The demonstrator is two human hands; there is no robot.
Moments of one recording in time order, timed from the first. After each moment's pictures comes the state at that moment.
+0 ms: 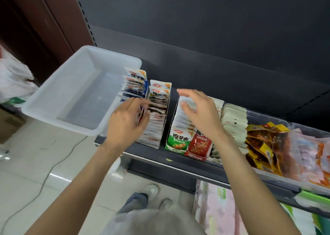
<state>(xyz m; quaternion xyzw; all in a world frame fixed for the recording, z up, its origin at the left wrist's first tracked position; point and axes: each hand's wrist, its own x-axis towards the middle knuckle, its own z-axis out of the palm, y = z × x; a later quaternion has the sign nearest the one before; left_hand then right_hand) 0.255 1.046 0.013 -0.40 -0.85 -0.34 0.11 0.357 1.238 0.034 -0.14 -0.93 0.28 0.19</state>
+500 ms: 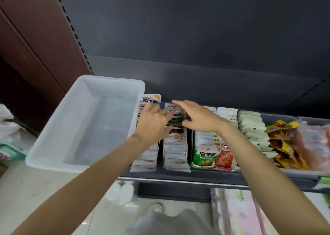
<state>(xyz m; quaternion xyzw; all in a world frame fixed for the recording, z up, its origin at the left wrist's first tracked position) 0.160 1.083 0.002 -0.61 -0.77 -0.02 0.17 0.274 1.230 0.032 -0.14 -0.97 0.21 -0.08</state>
